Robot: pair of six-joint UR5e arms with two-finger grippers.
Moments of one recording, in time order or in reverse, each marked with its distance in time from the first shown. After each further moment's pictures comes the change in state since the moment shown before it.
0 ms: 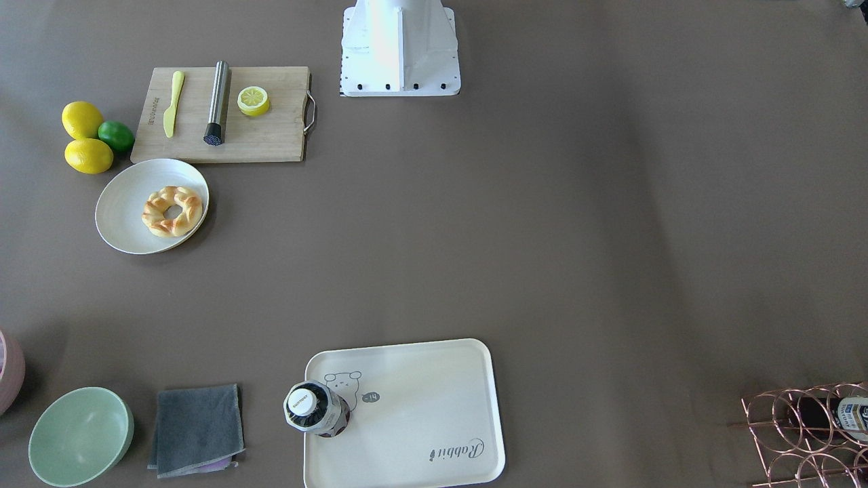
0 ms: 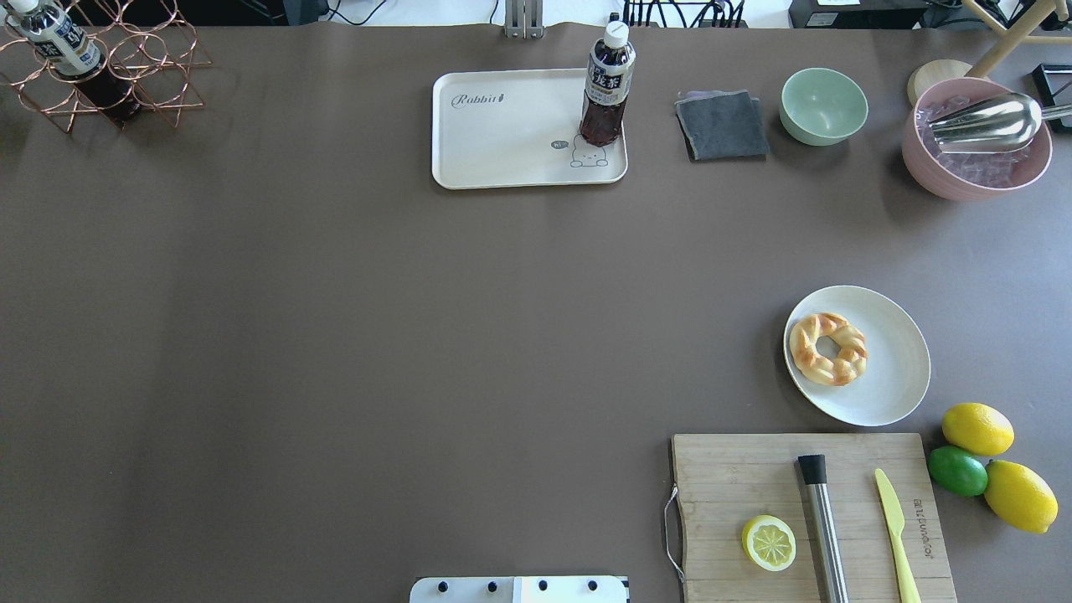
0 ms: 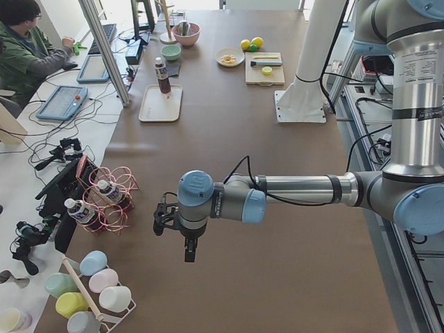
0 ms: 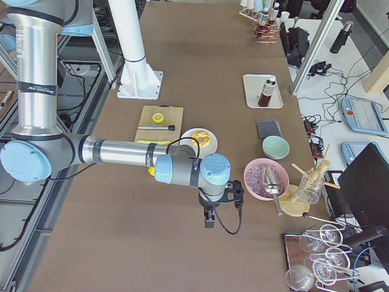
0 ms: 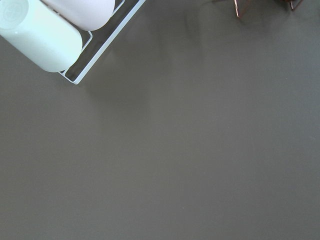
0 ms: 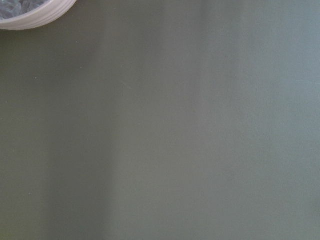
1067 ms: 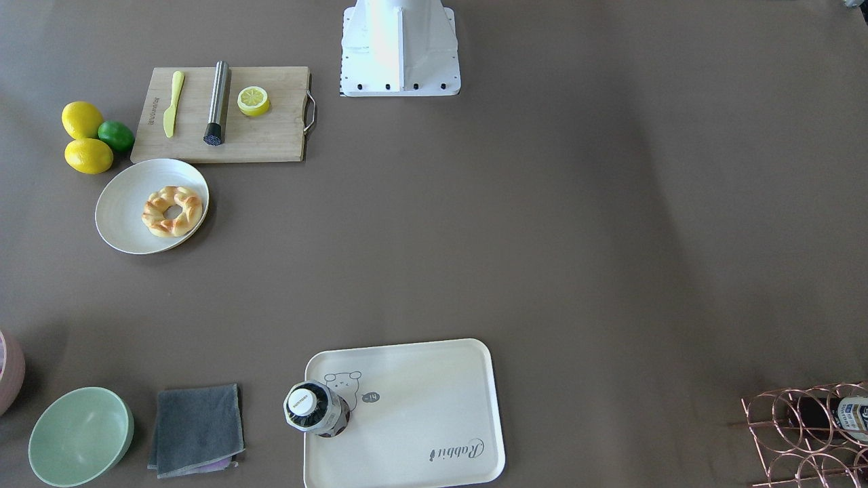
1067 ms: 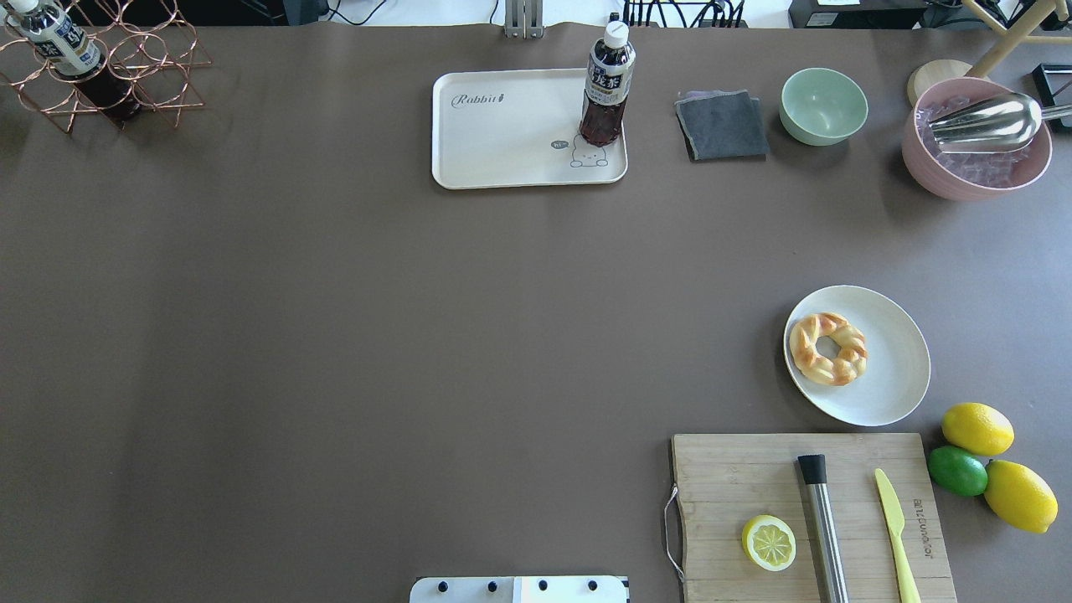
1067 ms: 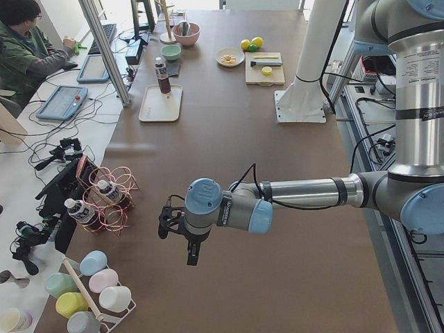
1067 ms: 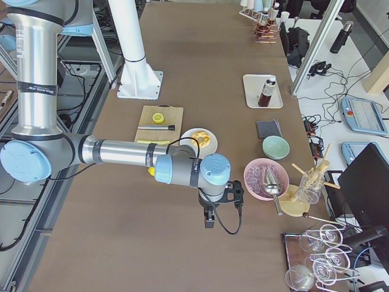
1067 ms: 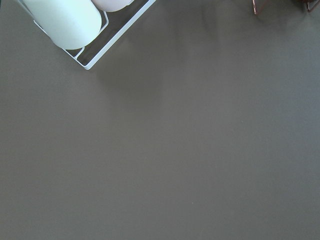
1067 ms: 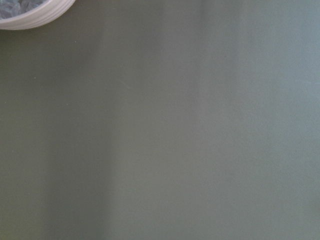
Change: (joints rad) left arm -0.004 0.031 0.025 -0.113 -0.028 -0.013; right arm 0.000 0.000 -0.001 0.000 -0.001 0.001
